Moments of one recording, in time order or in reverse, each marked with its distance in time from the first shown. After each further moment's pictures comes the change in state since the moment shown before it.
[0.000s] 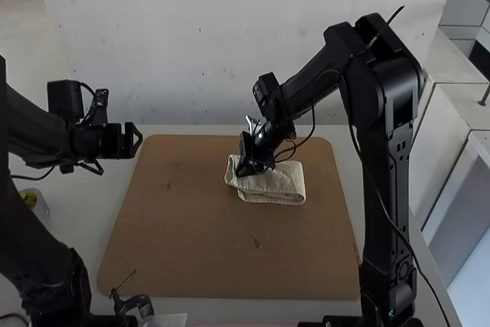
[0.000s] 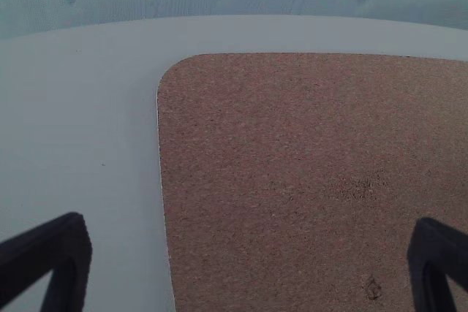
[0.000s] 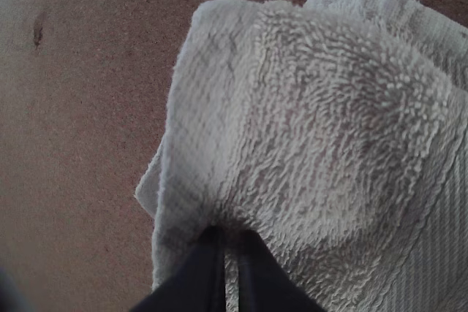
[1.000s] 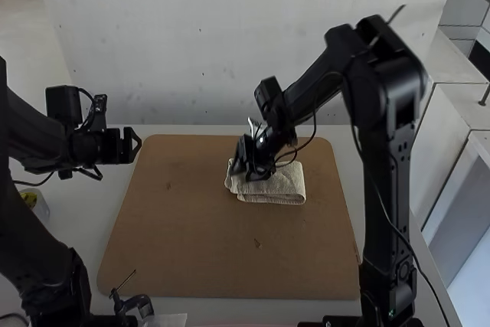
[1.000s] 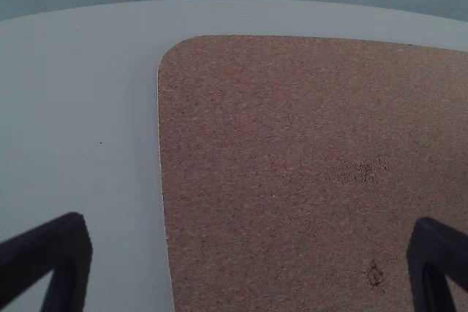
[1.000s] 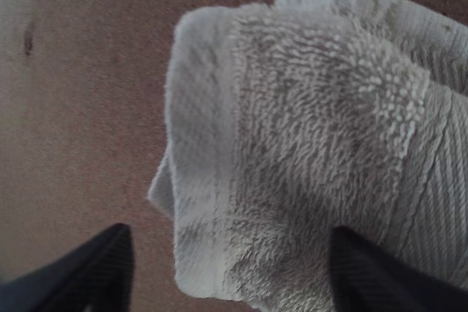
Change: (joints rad) left arm 0.018 0.000 -0.027 0.008 0.014 -0.005; right arm 0.000 -0.031 -0.063 0.088 0.008 0.040
